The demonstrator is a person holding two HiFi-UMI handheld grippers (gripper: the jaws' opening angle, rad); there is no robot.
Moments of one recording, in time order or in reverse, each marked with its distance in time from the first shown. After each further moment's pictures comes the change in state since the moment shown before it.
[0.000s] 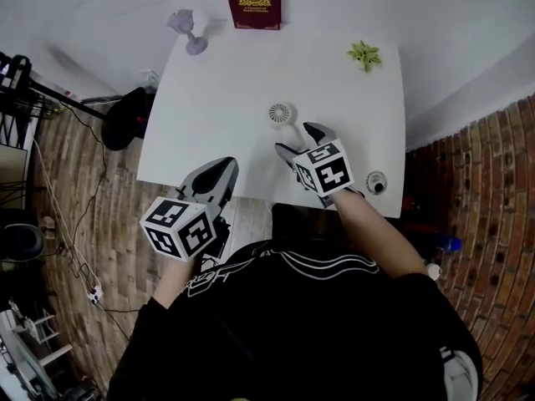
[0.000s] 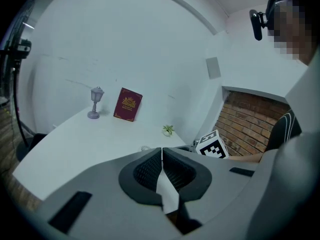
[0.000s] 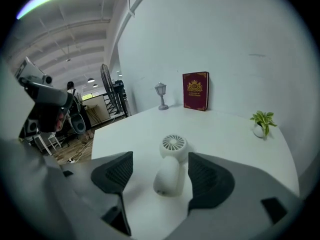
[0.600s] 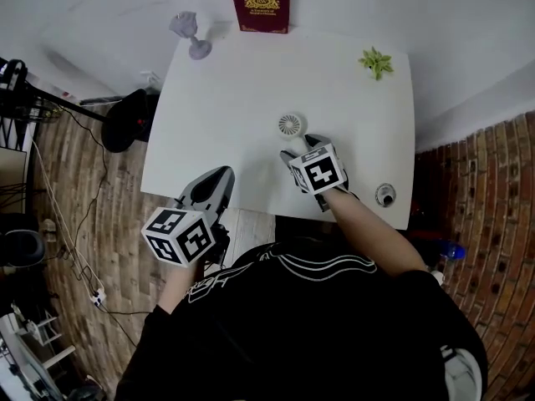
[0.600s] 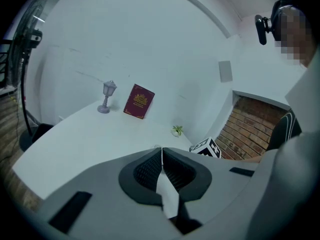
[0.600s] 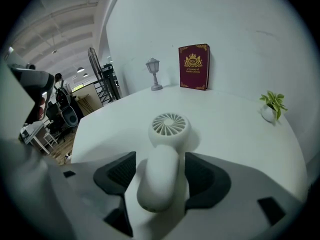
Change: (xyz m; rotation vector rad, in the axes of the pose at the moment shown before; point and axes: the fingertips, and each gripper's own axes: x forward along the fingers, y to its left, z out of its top) left arm 0.006 0.050 -0.004 -0.093 0.008 0.041; right arm 0.062 -0.013 -0.036 0.041 0.182 -0.045
